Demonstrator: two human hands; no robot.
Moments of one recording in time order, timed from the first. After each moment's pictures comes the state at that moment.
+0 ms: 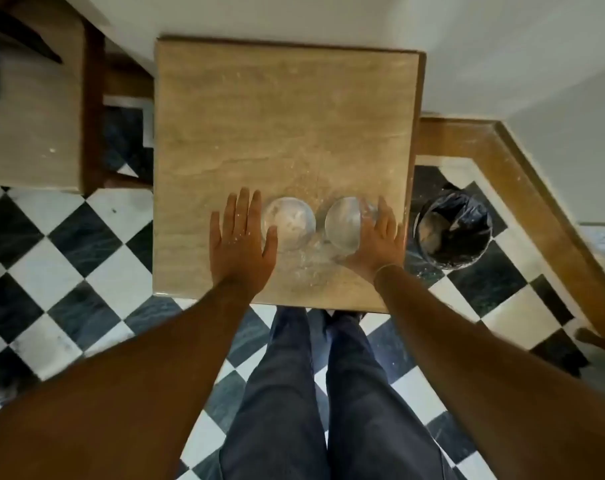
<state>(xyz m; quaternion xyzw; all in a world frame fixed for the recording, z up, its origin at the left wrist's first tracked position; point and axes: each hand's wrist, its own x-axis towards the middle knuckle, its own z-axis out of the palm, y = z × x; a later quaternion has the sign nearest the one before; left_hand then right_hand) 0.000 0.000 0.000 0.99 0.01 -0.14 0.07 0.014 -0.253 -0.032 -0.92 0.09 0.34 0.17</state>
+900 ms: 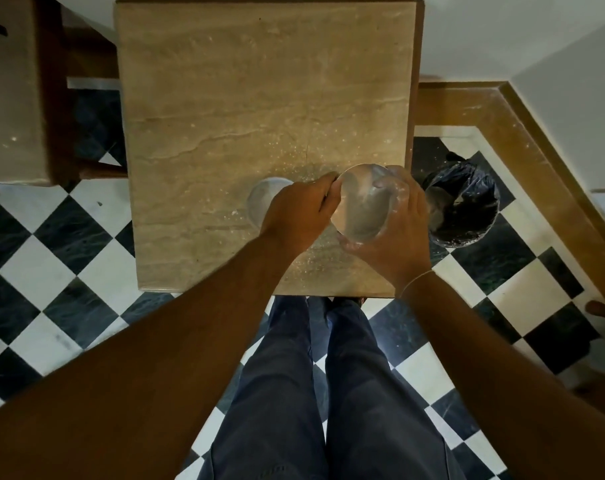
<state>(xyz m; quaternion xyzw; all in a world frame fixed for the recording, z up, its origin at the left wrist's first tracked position) 0.057 -0.099 0.000 0.93 -0.09 -0.21 0.30 -0.004 -0.283 -0.018 -0.94 0.00 0.00 0.35</state>
